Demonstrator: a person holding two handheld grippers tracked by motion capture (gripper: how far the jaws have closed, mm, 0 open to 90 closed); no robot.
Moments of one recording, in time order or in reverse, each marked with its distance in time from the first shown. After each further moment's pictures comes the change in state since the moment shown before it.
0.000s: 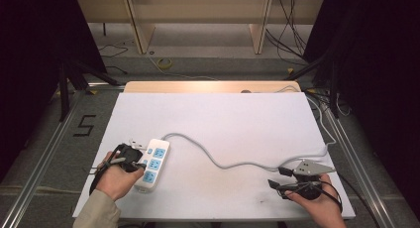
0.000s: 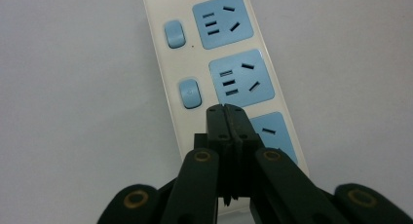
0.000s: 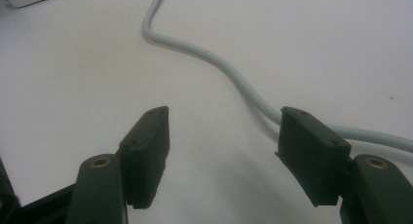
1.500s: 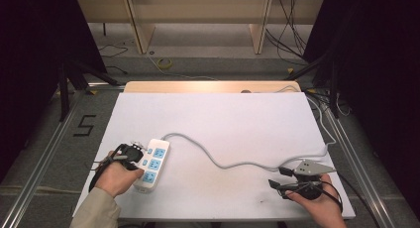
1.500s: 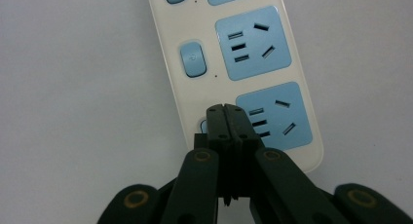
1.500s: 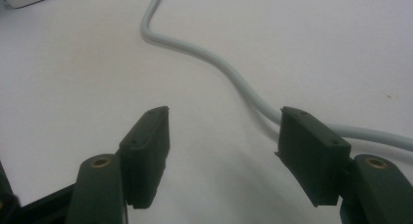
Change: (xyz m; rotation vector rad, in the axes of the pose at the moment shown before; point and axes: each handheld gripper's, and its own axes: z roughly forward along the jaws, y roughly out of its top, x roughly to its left) left arm 0.005 0.003 0.010 0.158 -0.021 -0.012; right arm -0.001 -0.001 -0.001 -0.001 0.000 0.005
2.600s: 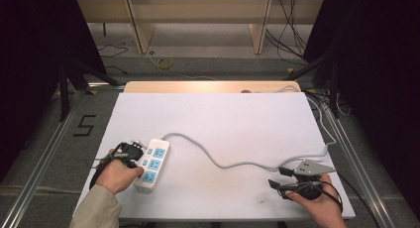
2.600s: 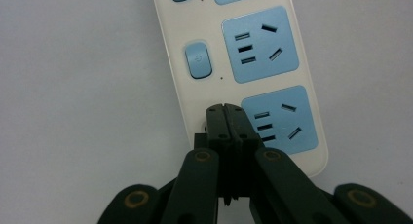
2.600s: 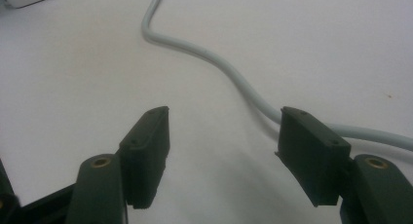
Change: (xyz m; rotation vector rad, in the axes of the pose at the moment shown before) left arm 0.003 0.005 0.002 0.024 0.001 -0.018; right arm 0.000 0.000 0.000 0.003 0.000 0.000
